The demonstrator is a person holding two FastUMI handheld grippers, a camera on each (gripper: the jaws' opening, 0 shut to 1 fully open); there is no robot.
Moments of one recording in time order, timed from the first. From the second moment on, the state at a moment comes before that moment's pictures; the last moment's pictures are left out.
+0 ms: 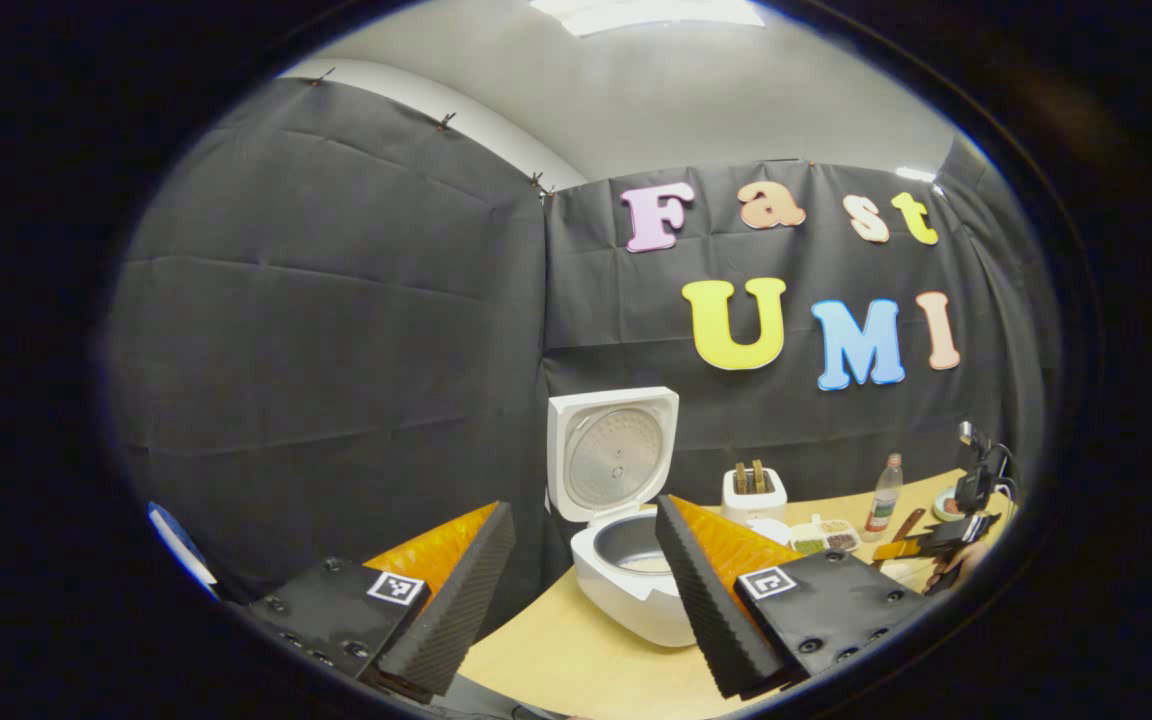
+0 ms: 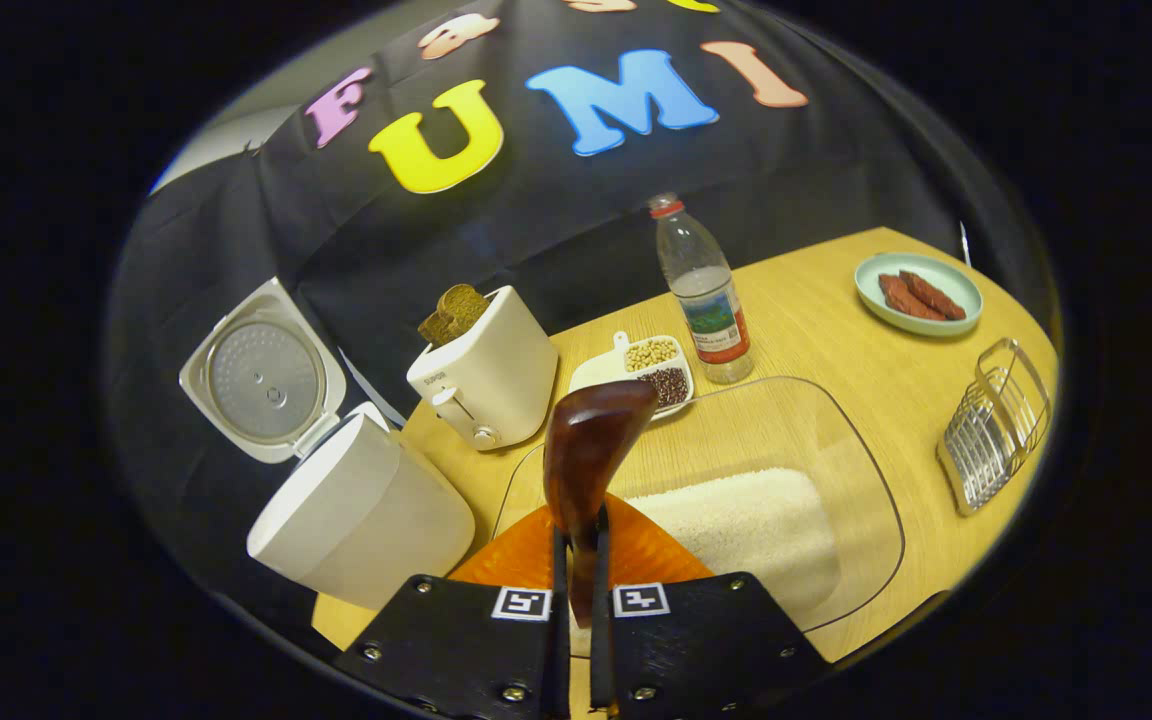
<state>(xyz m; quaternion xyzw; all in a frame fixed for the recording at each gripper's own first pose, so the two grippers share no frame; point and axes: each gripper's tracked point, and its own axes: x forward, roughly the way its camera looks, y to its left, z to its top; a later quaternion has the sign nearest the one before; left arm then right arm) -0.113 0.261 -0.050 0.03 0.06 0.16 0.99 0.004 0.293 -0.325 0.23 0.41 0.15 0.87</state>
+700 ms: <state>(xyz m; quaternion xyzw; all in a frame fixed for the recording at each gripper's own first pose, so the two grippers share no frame) -0.099 0.226 -0.051 0.03 0.06 0.13 0.99 0.027 0.248 -0.309 0.43 0.44 0.11 0.78</state>
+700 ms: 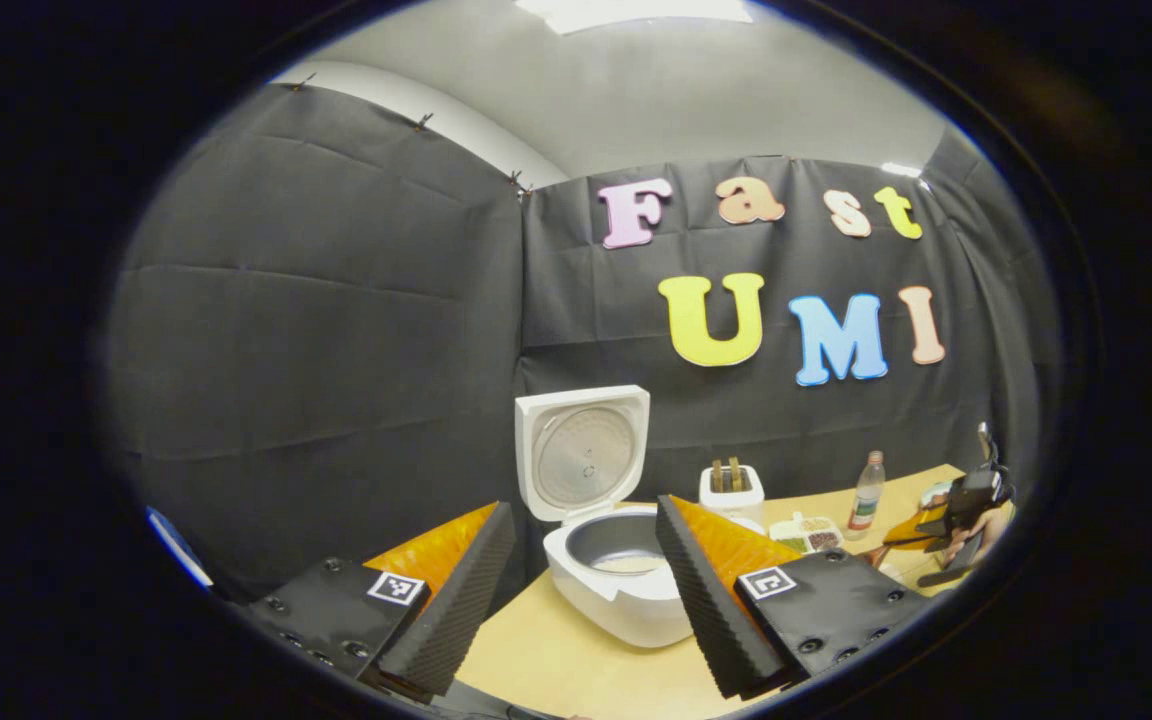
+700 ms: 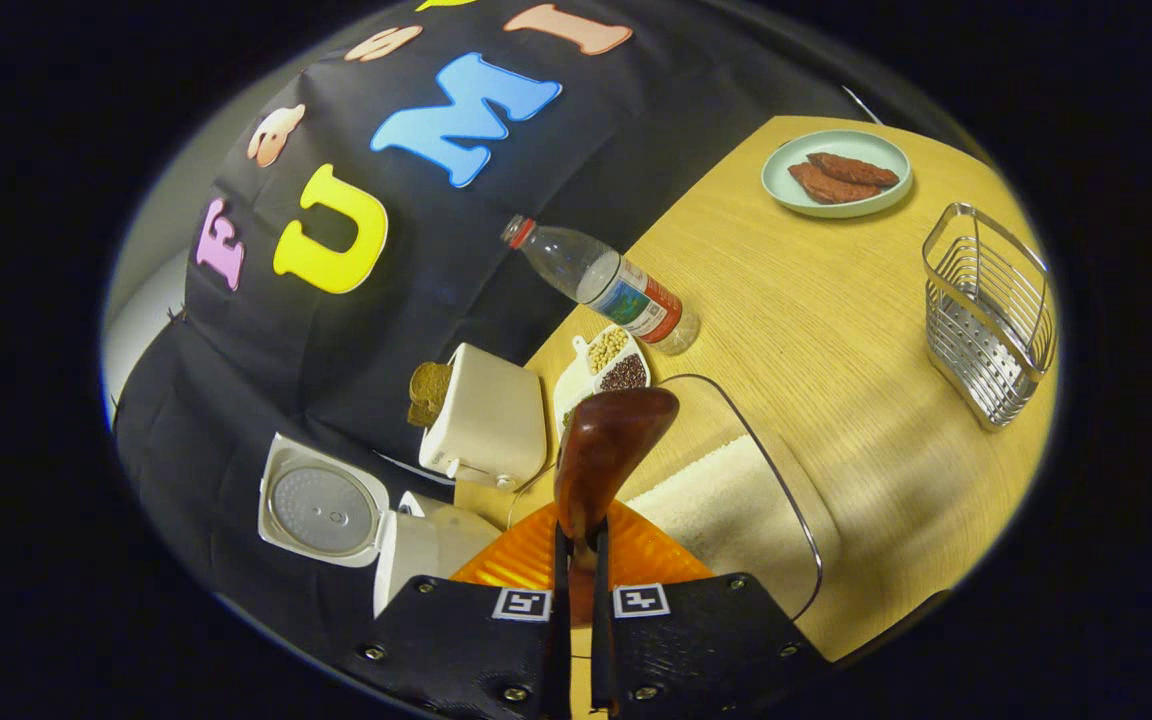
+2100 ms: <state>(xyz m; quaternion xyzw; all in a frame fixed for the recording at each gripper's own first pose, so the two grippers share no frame) -0.140 0.326 -0.074 -0.01 0.07 0.20 0.98 0.050 0.412 -0.174 0.48 0.39 0.25 0.75</state>
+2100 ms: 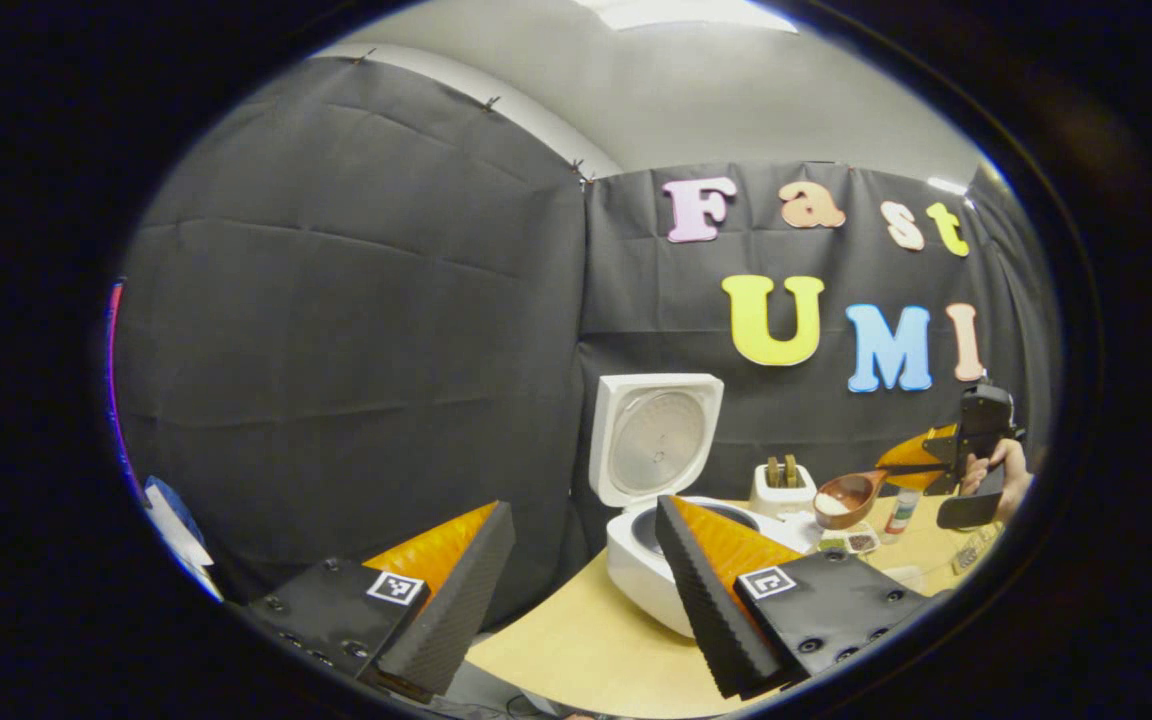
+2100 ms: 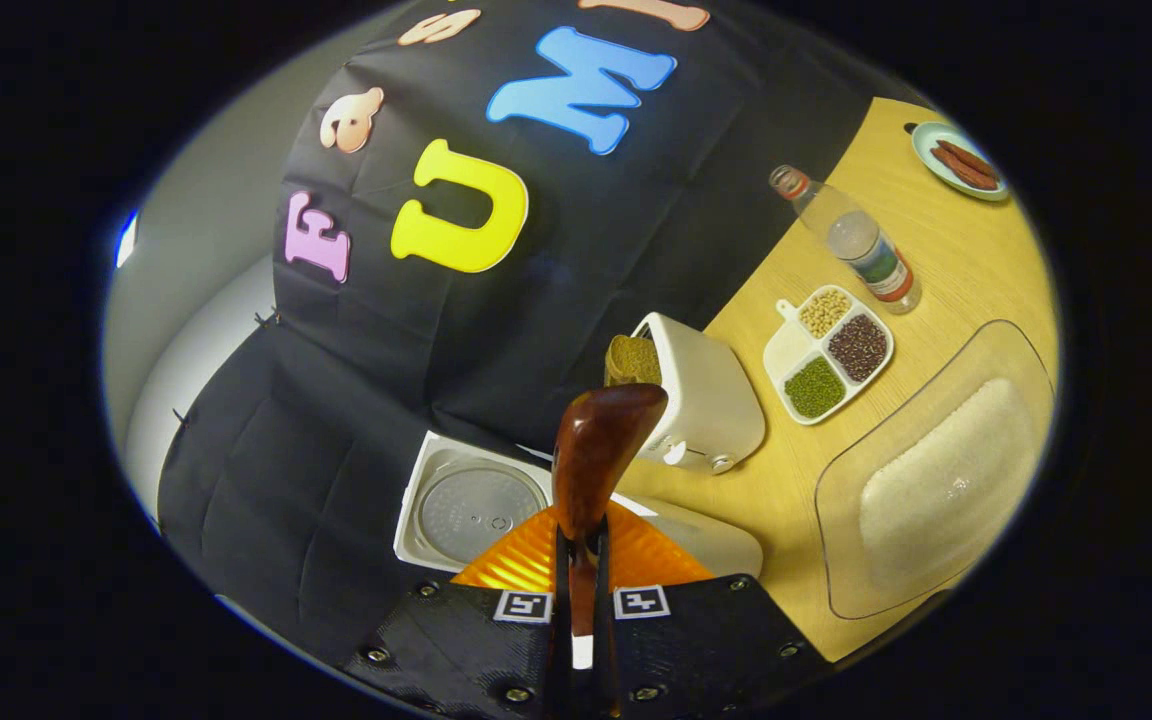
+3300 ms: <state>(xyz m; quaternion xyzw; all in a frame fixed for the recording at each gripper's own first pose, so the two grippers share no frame) -0.253 0.401 -0.102 -0.01 0.11 0.36 0.93 0.057 0.618 -0.229 0.17 0.35 0.36 0.85</state>
